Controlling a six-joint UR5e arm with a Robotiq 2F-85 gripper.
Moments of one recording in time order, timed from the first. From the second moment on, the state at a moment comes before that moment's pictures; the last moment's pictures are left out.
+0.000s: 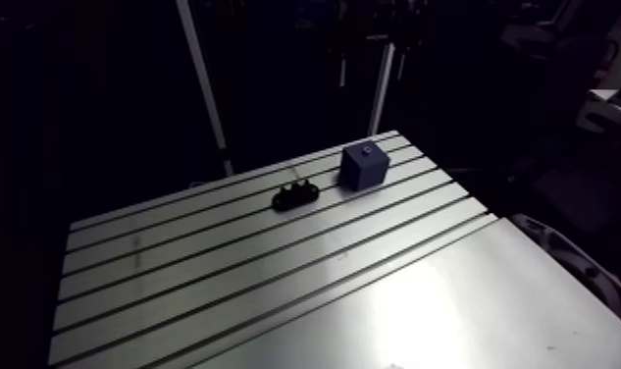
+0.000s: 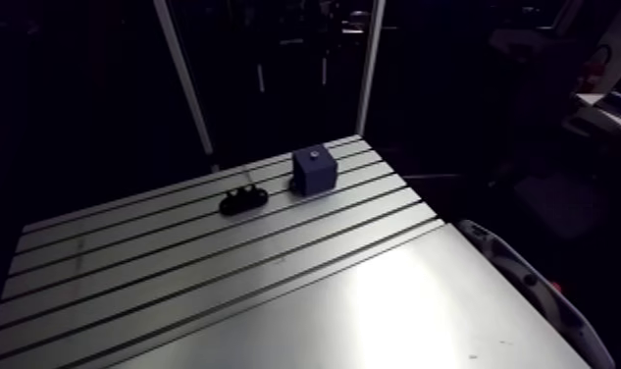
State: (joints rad) arm -0.45 -1.25 1.41 -1.62 -1.60 -1.89
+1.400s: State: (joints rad) arm -0.27 -1.50 1.55 -1.63 -1.59 -1.80
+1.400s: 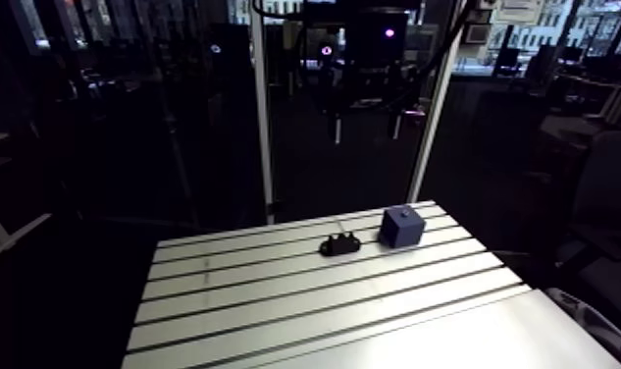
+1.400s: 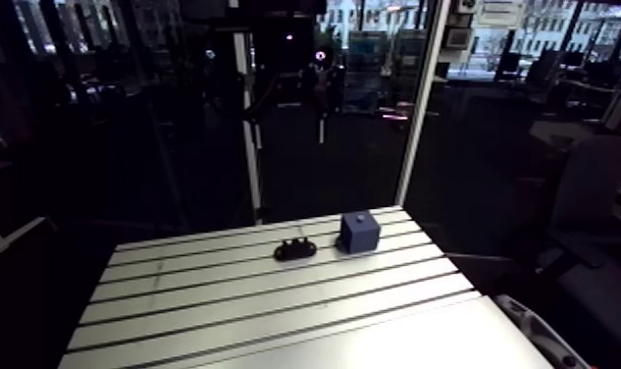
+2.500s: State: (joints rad) arm -0.18 -1.50 1.45 -1.49 -1.58 -1.79
